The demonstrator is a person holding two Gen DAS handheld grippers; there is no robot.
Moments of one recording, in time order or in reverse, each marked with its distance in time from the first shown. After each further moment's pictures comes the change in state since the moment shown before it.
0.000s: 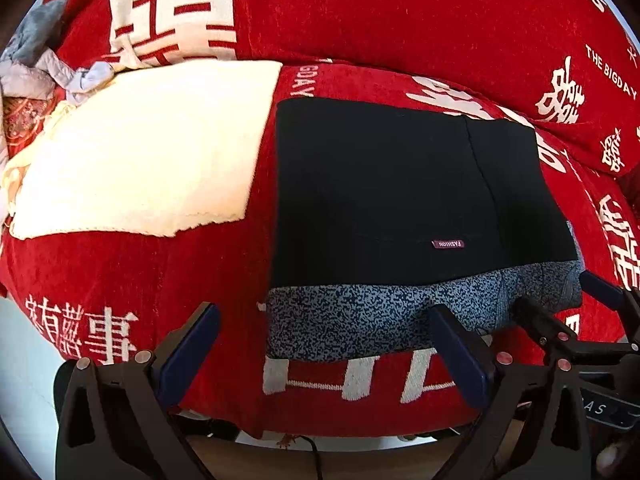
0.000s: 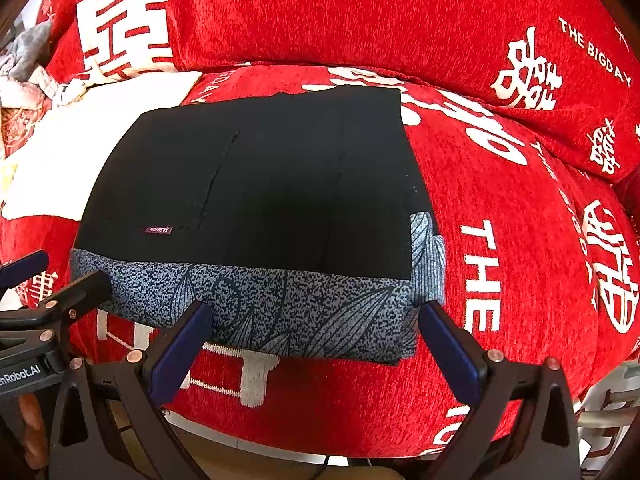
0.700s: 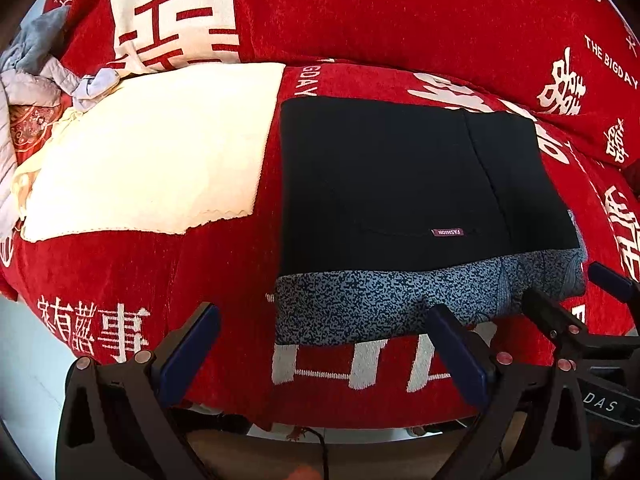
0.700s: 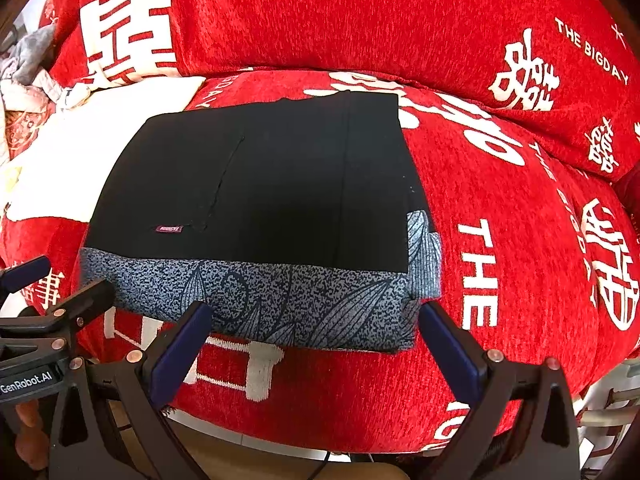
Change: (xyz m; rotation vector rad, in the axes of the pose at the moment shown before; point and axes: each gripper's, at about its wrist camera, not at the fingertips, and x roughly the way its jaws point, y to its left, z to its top) left arm -0.010 -0.006 -0.007 0.021 -0.006 0.045; right arm -0.010 0.002 -0.003 0.003 -0.019 0.004
